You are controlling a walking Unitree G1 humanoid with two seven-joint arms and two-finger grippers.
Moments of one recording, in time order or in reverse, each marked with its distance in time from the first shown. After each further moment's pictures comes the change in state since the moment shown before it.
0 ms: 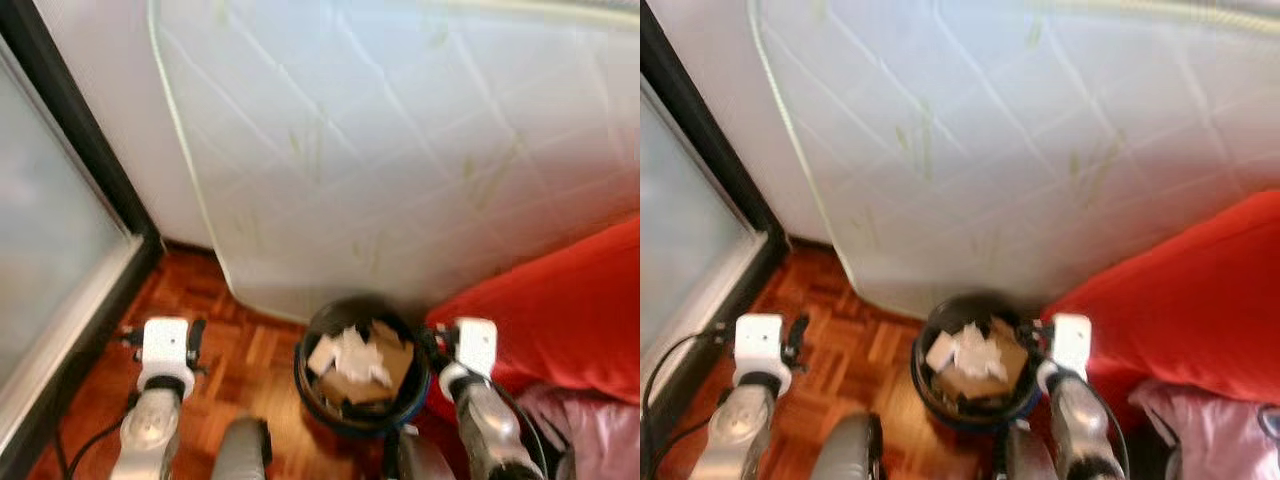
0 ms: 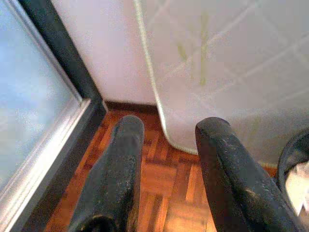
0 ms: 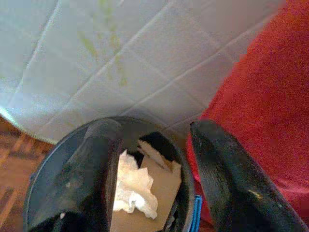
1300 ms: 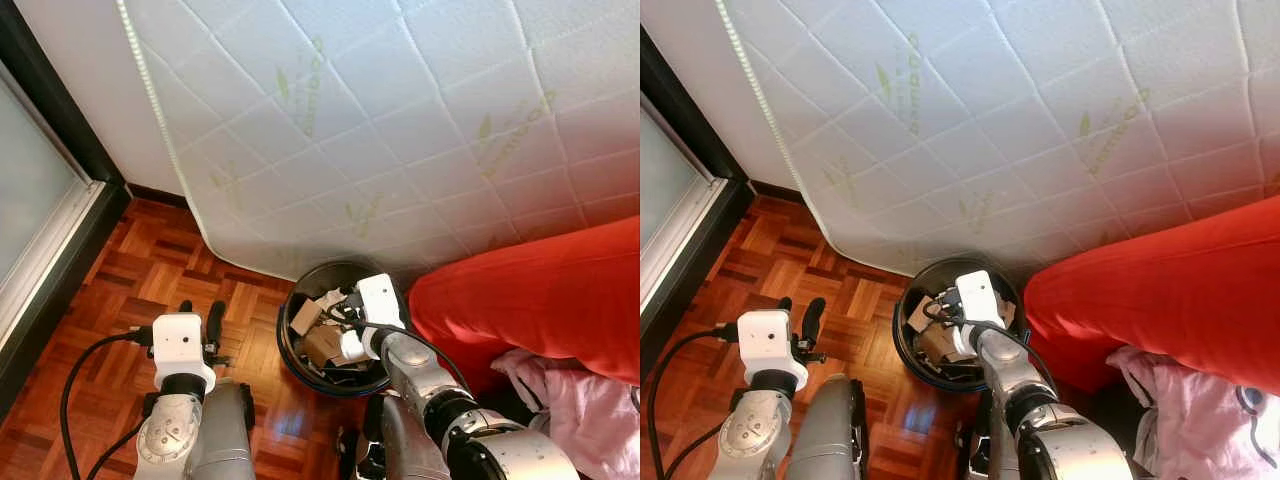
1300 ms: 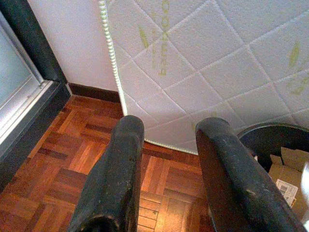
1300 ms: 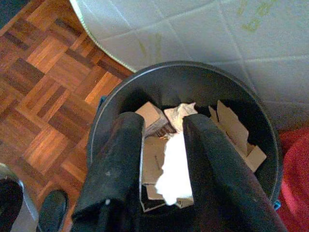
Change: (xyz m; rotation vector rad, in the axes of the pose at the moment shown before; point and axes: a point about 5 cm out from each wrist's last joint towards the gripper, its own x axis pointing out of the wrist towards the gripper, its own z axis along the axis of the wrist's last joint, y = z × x) left arm -0.029 -0.028 0.043 -0.098 -0.135 -0.005; right arm 0.040 0.112 0.038 -0.266 0.154 0.317
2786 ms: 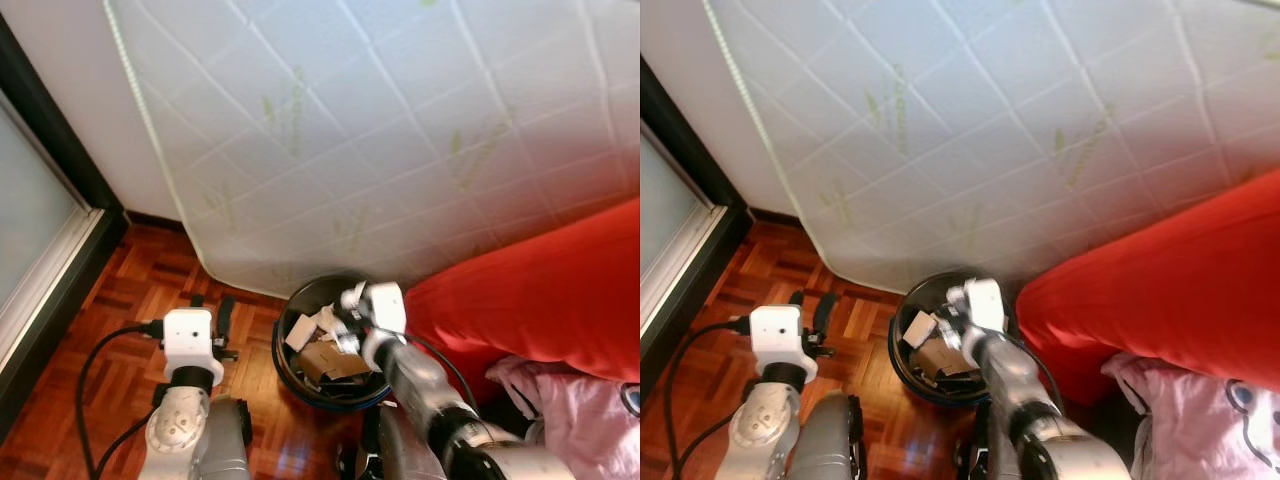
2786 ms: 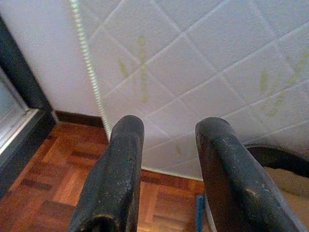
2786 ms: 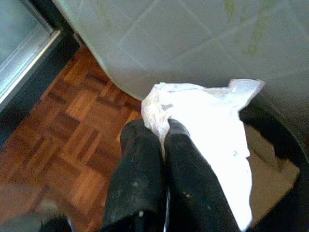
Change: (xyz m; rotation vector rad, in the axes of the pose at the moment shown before) left arm 0.010 -0.003 -0.005 -0.001 -0.031 -0.030; right arm -0.003 0.006 -0.001 0.203 -0.093 0.118
